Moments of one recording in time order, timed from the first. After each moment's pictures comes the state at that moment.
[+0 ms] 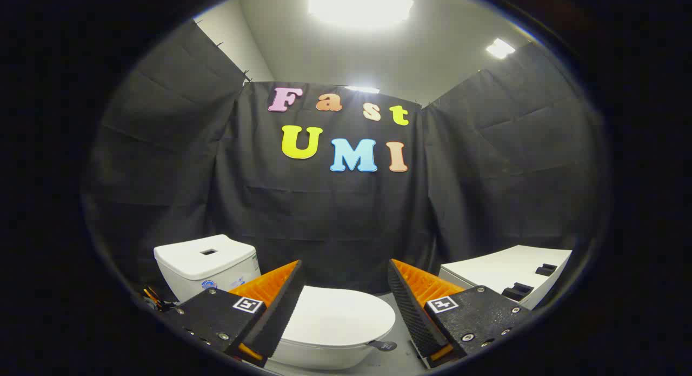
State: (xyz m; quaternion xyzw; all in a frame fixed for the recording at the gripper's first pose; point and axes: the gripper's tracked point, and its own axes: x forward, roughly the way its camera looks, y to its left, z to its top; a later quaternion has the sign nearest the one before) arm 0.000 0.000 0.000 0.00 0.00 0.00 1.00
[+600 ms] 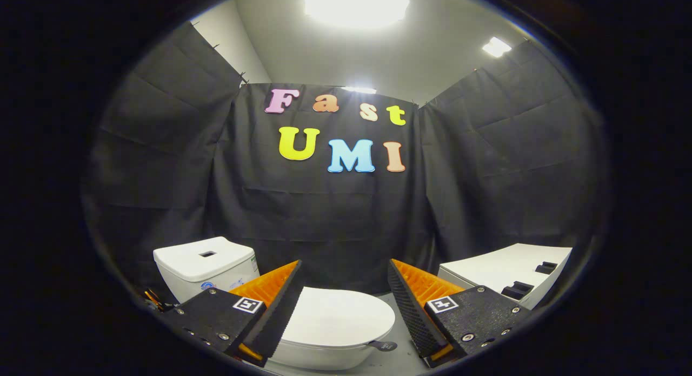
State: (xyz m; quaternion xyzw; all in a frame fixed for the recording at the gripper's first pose) arm 0.001 -0.004 -0.001 0.00 0.00 0.00 1.00
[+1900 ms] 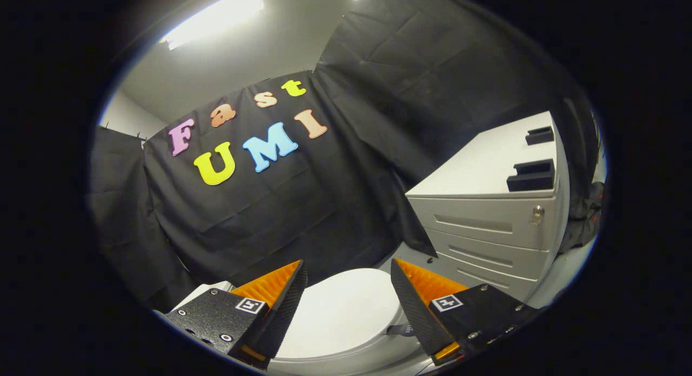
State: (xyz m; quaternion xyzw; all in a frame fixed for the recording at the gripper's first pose) arm 0.058 -0.114 -0.131 0.31 0.07 -0.12 0.94
